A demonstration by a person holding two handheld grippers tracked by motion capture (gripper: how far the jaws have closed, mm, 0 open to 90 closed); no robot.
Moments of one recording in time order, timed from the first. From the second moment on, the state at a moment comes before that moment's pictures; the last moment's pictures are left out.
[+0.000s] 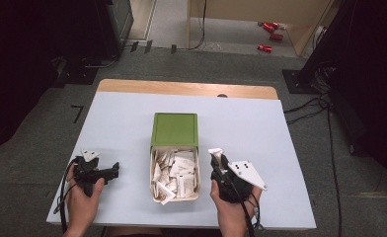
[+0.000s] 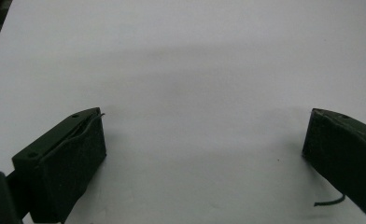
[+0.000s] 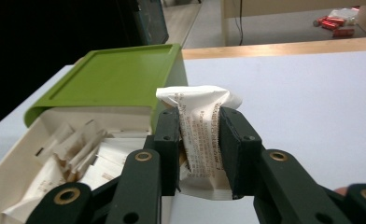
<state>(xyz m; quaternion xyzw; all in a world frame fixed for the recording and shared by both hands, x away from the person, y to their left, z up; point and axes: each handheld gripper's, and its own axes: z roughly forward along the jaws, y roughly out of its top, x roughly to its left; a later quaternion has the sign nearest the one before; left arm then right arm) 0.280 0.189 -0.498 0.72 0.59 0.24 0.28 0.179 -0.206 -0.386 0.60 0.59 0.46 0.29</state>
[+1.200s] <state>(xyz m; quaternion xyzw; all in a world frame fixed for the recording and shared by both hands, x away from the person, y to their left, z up) 0.279 0.189 -0.499 0.72 0.59 0.24 0.28 0.188 -0.262 -0.426 0.63 0.57 0.42 0.31</state>
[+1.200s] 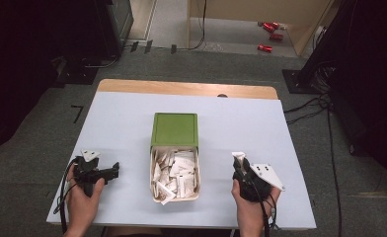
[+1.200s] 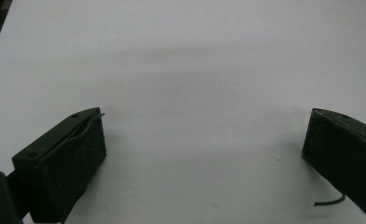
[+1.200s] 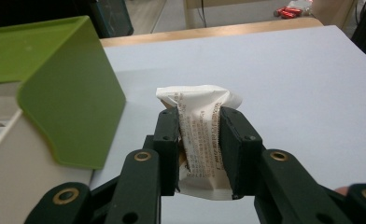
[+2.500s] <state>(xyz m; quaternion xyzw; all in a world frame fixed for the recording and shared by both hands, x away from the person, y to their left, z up) 0.279 0.189 -0.499 0.72 0.59 0.24 0.28 0.204 -0.286 -0.485 0.67 0.58 0.35 0.31</state>
